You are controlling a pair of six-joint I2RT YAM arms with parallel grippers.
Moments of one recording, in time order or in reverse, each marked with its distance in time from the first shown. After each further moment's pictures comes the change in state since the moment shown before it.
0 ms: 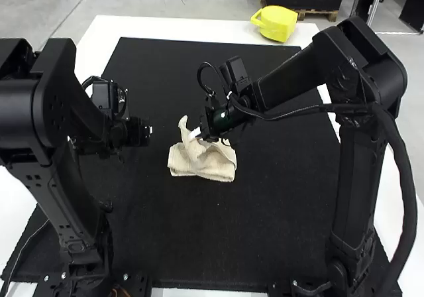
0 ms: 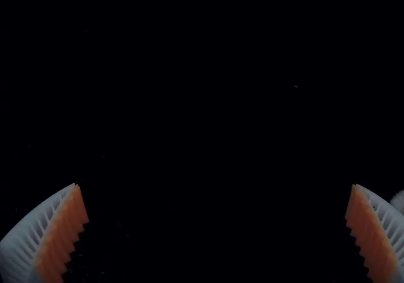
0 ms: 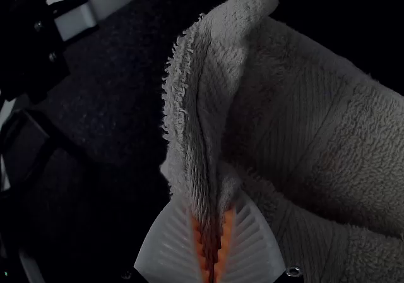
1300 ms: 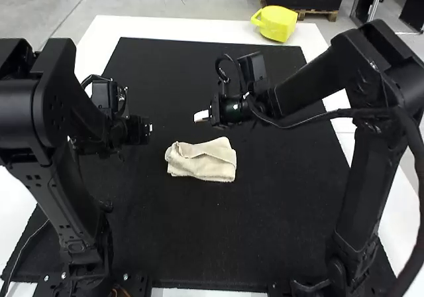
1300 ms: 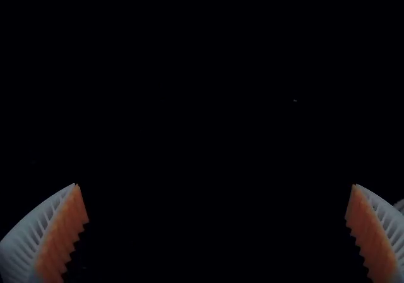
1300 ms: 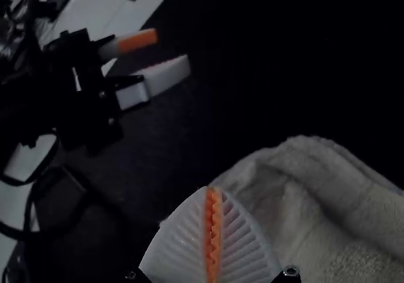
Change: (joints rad) left arm 0.000 0.000 0.000 0.027 0.000 0.006; right arm -0.076 -0.092 -0.159 0.315 -0.067 0.063
